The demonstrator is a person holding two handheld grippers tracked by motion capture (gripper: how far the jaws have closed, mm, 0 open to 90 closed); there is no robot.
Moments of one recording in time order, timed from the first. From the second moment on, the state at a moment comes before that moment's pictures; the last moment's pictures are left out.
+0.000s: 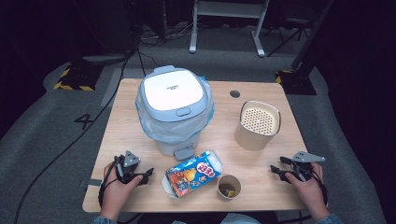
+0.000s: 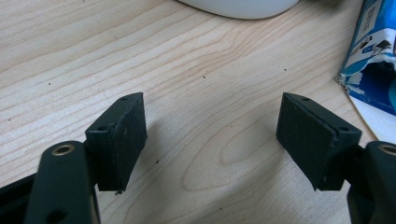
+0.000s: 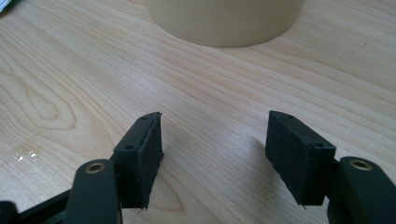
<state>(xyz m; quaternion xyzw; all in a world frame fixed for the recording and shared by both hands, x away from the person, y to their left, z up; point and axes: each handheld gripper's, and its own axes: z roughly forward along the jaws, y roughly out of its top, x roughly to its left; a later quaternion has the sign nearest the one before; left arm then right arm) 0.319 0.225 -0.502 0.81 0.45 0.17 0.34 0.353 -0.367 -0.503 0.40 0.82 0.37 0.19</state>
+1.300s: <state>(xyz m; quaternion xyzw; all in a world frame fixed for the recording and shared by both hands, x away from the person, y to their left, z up) 0.313 0.228 -0.405 0.82 0.35 0.11 0.44 0.357 -0.366 -0.503 0.40 0.82 0.37 0.19</state>
